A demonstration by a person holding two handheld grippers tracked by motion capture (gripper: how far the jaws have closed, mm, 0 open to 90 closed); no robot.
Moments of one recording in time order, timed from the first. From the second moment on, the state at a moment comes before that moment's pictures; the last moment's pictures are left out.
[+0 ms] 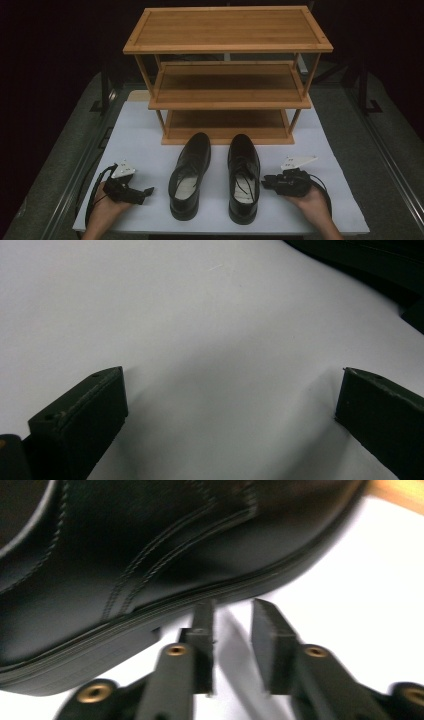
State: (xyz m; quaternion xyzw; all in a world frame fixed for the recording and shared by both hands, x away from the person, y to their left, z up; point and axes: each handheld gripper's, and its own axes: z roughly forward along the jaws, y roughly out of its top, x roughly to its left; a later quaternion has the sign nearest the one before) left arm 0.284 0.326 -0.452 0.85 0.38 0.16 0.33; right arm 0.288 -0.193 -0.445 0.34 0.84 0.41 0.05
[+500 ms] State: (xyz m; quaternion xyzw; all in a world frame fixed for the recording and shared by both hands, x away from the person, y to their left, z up) left arm 0.284 0.325 -0.451 0.85 0.38 0.16 0.33; right arm 0.281 -0.208 -0.440 0.37 0.83 0.39 0.12
